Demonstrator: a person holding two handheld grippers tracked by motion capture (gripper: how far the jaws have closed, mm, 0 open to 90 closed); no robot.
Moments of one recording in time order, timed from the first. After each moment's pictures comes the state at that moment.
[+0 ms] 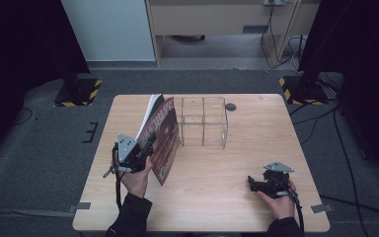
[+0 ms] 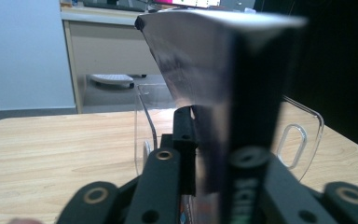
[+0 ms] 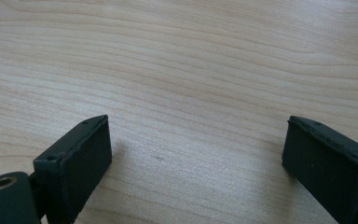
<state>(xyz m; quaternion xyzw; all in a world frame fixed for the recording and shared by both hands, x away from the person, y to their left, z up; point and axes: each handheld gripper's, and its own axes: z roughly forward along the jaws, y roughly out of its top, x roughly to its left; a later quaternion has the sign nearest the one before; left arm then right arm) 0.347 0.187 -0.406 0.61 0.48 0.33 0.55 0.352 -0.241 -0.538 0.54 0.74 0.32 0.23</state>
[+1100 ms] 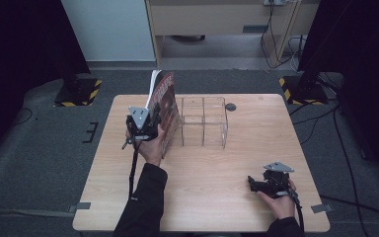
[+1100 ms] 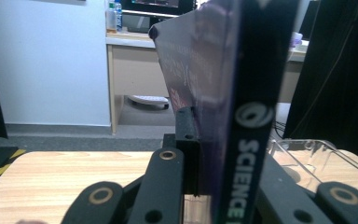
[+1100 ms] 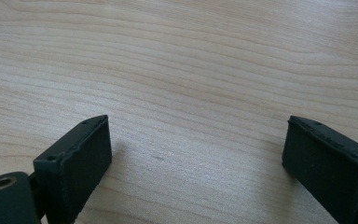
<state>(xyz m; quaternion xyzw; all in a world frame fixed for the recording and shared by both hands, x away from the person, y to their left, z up) 0.433 0.158 -0.393 0.55 0.51 0.40 0.52 0.352 -0.242 -0.538 0.54 0.74 0.32 0.23</state>
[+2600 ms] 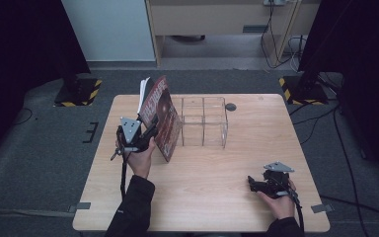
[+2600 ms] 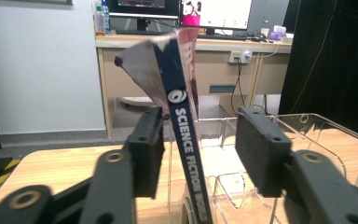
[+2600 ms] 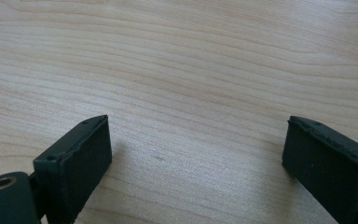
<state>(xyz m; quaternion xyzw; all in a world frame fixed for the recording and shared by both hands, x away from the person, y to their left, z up) 0.403 0.188 -0.407 0.57 0.47 0.40 0.53 0.352 -0.242 -0.538 0.54 0.74 0.32 0.23</state>
